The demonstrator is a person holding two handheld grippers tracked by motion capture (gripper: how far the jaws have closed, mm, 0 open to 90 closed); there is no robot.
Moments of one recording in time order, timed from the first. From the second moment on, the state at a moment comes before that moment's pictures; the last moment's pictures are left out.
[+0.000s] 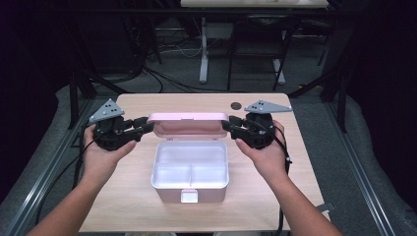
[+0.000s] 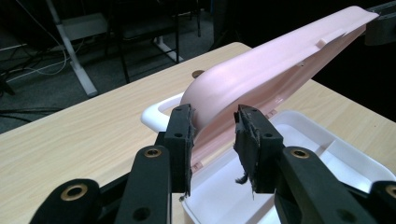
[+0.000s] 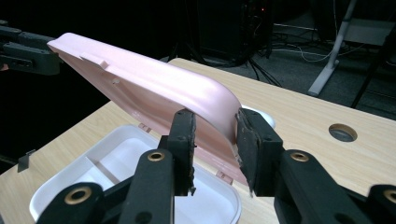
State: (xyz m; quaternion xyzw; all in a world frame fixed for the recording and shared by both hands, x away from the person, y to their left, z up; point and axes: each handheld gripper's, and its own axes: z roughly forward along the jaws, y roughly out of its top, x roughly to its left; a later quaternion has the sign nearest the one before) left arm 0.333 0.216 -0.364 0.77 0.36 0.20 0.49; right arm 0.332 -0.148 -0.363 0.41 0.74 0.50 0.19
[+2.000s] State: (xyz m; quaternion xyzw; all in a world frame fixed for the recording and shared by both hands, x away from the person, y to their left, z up) left arm 0.279 0.228 -0.393 0.77 0.35 0.17 0.51; right arm 0.279 -0.155 -0.384 0.38 0.74 0.53 0.17
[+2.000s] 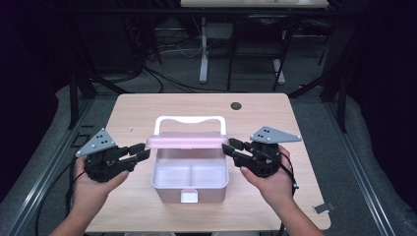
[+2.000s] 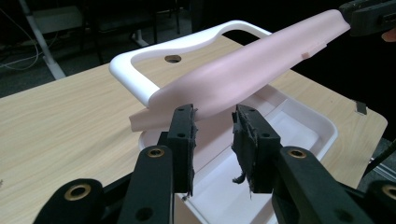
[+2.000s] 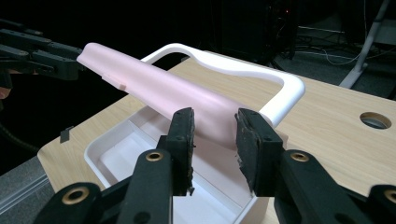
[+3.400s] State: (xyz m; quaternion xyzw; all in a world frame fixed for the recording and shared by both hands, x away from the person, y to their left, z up) left arm 0.255 0.238 -0.444 0.79 0.35 0.14 0.49; right arm 0.255 -0.165 -0.429 0.39 0.75 0.52 0.13
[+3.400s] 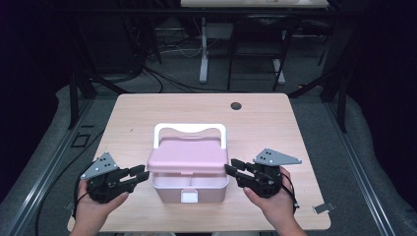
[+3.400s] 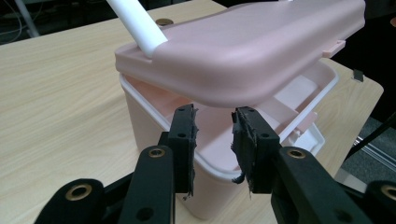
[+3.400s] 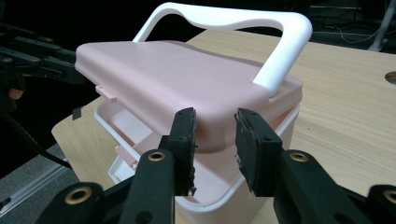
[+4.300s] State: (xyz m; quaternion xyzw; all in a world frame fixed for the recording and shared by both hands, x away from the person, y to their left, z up) left arm 0.257 0.250 -0.449 0.78 0.37 0.14 0.48; right arm 0.256 -0.165 -0.433 0.39 0.75 0.52 0.14
